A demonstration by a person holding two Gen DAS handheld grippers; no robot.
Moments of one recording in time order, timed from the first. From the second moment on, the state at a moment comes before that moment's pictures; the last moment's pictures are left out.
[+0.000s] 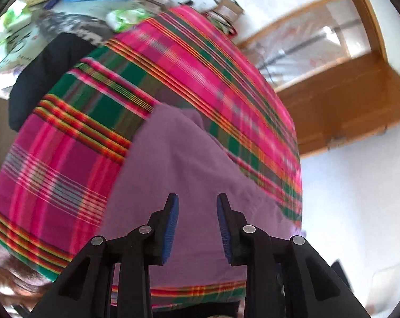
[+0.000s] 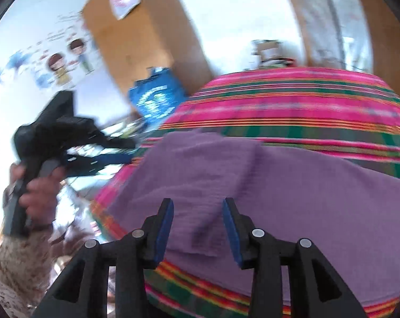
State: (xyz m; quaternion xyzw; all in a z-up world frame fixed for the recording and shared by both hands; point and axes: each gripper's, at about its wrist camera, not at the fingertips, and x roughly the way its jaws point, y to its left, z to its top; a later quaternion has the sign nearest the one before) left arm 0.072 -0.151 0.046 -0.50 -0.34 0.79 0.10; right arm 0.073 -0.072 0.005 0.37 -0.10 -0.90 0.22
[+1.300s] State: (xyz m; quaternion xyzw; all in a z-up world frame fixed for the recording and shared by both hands) left arm 0.075 0.100 0.005 -0.53 -0.05 0.81 0.24; right arm 0.174 0.183 -0.033 0.35 -0.12 -0.90 -0.21
